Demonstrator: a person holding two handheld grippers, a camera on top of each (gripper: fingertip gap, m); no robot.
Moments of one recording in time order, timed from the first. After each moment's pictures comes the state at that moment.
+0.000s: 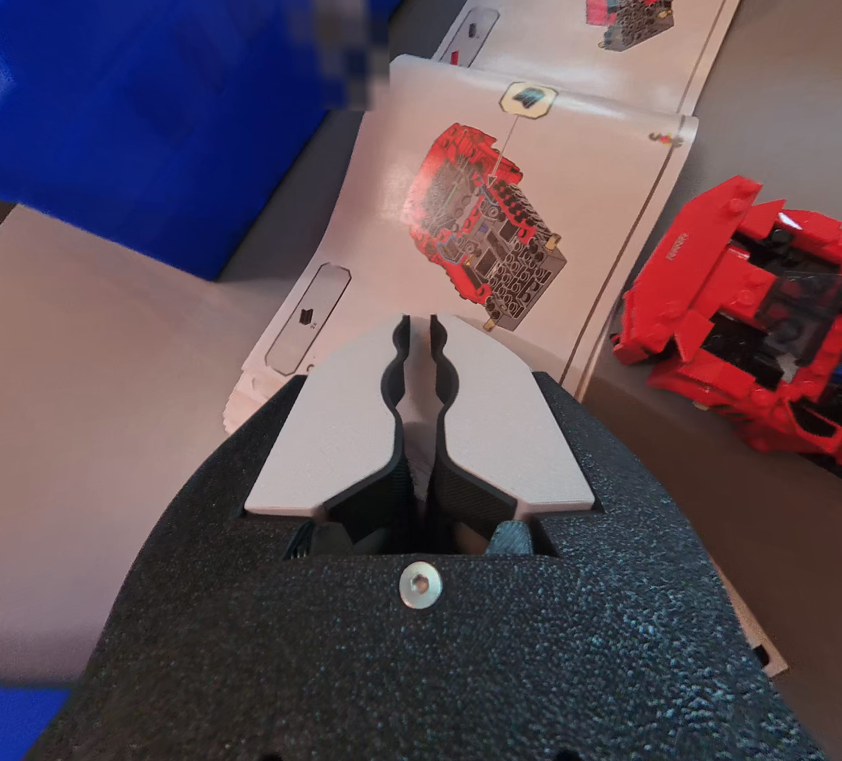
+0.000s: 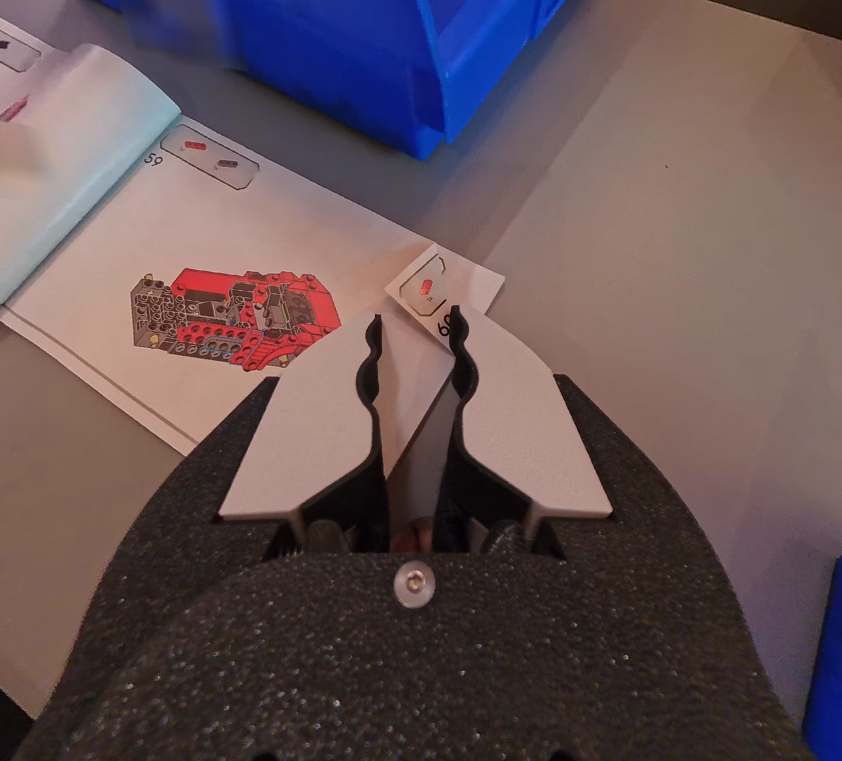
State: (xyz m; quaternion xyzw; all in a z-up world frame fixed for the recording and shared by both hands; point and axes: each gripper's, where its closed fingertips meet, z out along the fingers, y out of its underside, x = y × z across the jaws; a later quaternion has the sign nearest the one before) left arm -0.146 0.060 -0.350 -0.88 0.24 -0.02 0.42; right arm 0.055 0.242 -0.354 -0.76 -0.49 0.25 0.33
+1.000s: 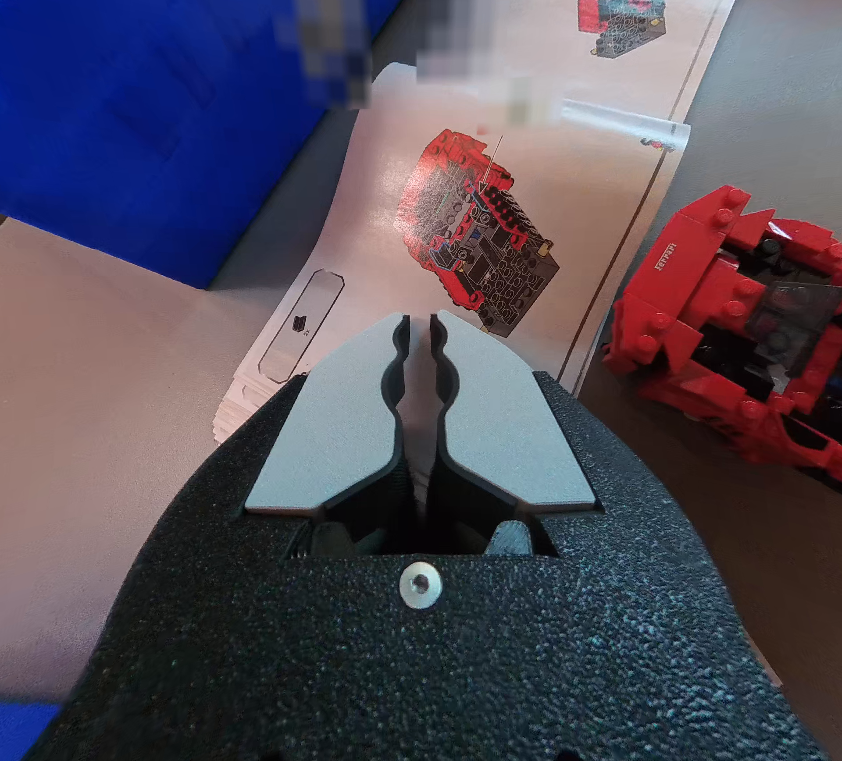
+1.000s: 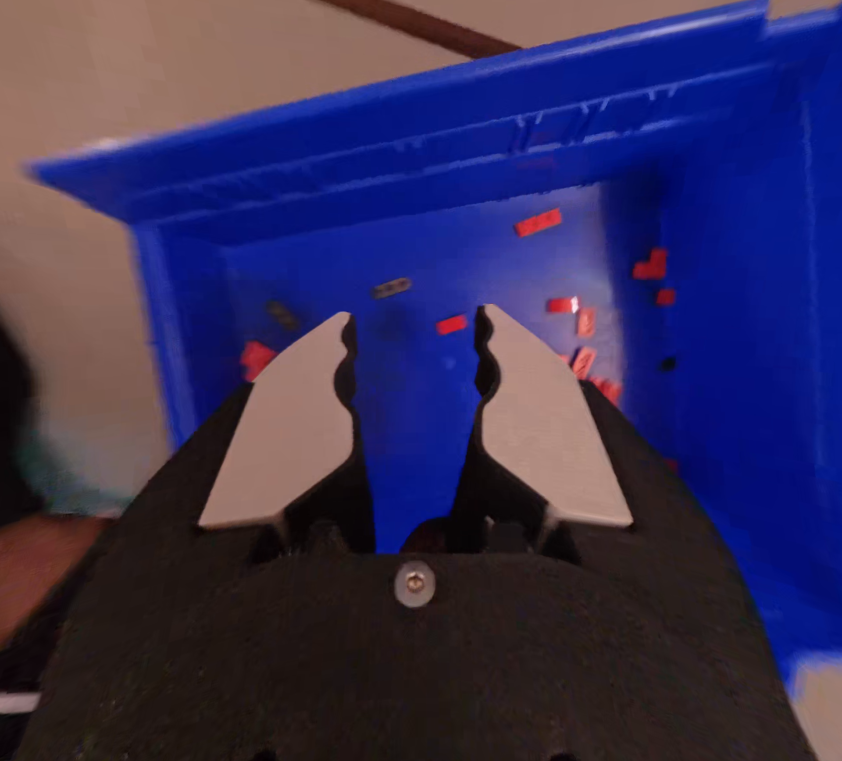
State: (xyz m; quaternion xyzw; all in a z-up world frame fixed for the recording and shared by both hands) left arm -0.140 0.062 -0.350 -0.87 0.25 -0.02 0.42; right arm -0.466 -0.082 -0.277 -0.28 -0.93 0.23 0.03
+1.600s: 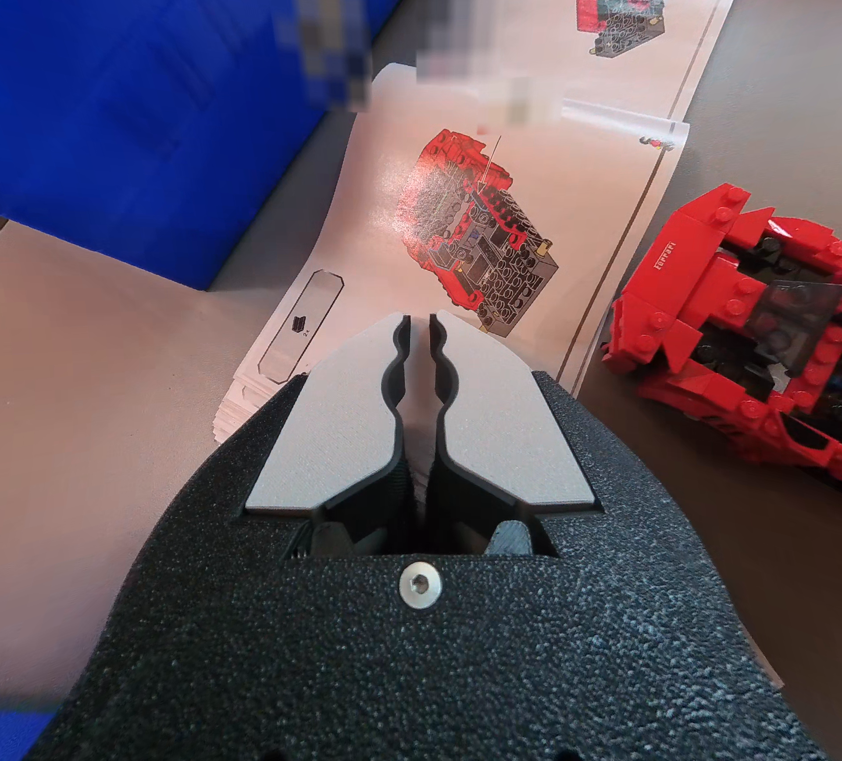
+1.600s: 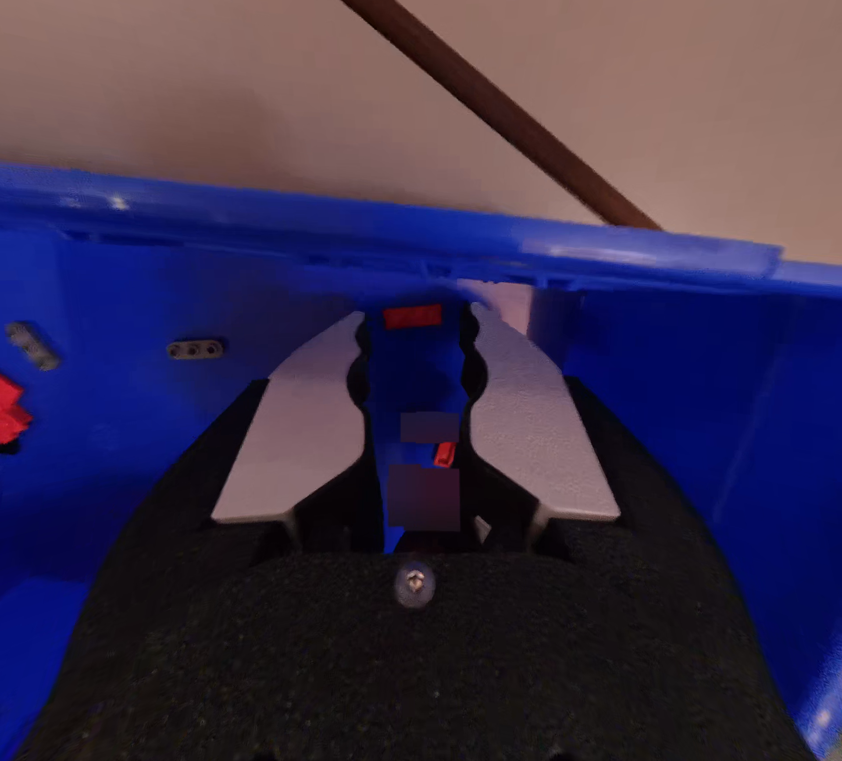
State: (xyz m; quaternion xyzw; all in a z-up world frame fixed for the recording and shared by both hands) left arm -0.139 0.062 -0.350 -0.87 0.25 -0.02 0.42; right arm -0.546 -0.088 -0.348 -0.16 -0.98 0.14 0.01
